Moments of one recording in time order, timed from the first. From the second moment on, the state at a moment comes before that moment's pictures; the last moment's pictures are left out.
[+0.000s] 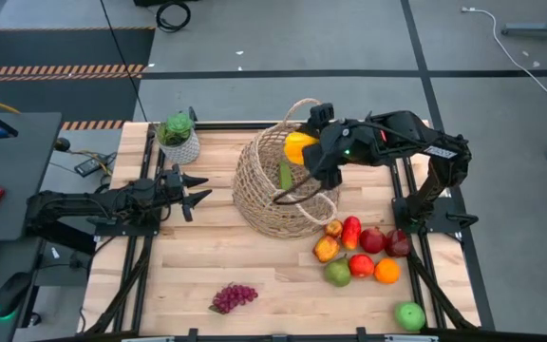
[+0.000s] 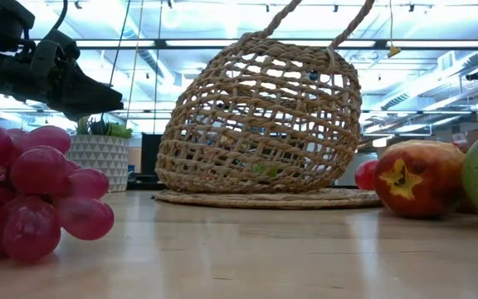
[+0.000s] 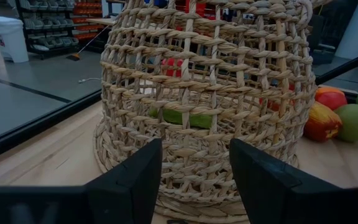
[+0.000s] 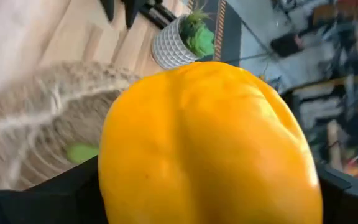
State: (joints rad) left arm 0.06 0.20 0.01 0.08 -0.30 -0.15; right arm 0.12 1.72 2.31 -1.35 0.52 -0.49
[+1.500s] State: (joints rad) left arm 0.06 0.20 0.01 0.08 -0.30 -0.15; right arm 0.10 1.72 2.31 -0.89 0.19 1.10
